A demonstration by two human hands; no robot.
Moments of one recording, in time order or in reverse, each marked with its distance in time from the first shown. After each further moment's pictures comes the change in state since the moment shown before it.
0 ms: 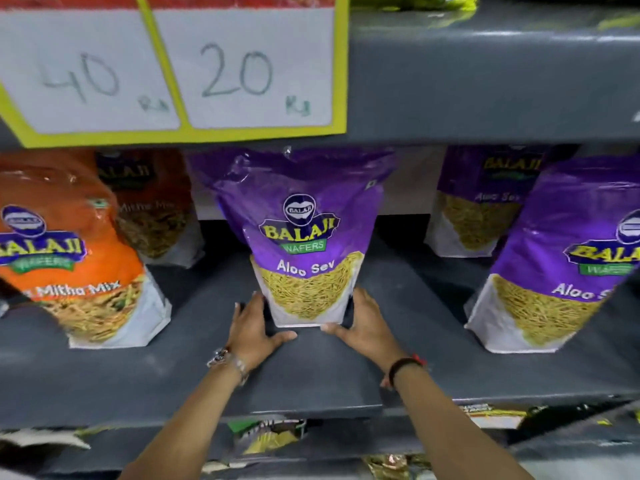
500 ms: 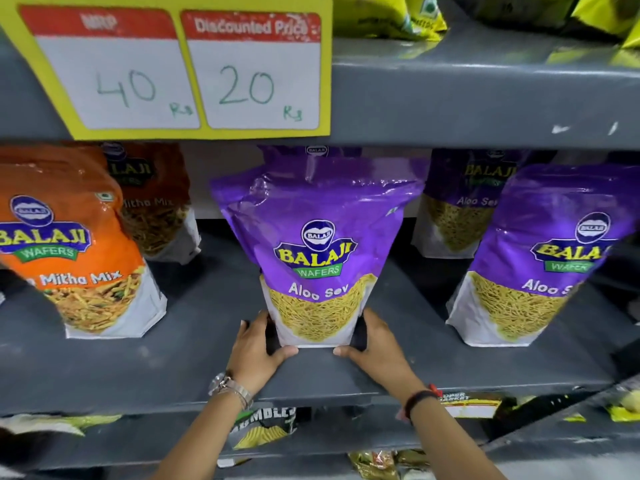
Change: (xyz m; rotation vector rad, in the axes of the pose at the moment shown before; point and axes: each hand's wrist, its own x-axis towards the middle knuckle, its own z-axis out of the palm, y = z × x) left_hand -0.045 0.019 0.014 -0.037 0.000 -0.093; right_hand -0.051 0.007 -0.018 0.057 0.030 0.059
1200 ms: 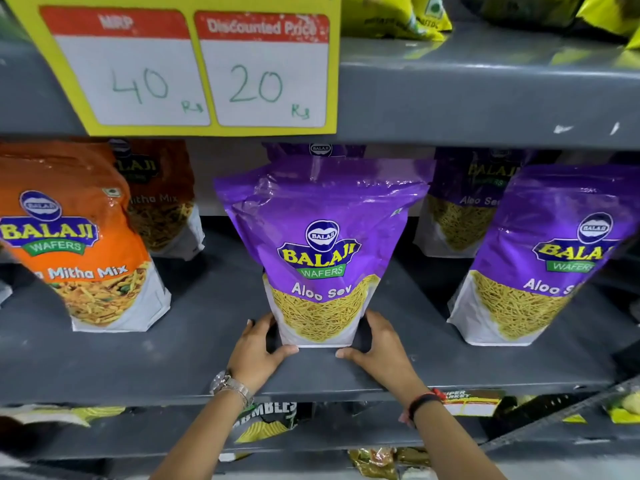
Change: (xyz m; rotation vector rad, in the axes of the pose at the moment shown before) left_hand -0.007 0.003 -0.007 -0.048 -0.036 -0.024; right_hand -0.007 0.004 -0.001 -0.056 0.015 -0.003
